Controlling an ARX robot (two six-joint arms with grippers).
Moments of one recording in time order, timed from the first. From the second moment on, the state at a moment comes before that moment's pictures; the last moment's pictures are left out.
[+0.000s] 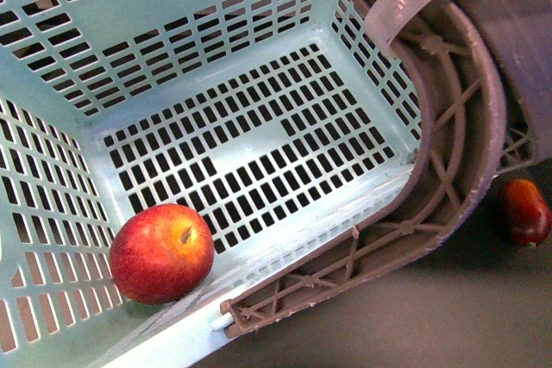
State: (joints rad) left arm -0.62 1.37 1.03 -0.12 0.05 -1.00; right arm 0.22 0.90 0.22 0.67 0.22 0.01
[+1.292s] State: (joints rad) left arm -0.62 1.37 1.03 -0.12 0.04 -1.00; right arm 0.00 0.31 0.02 0.31 0.00 0.00
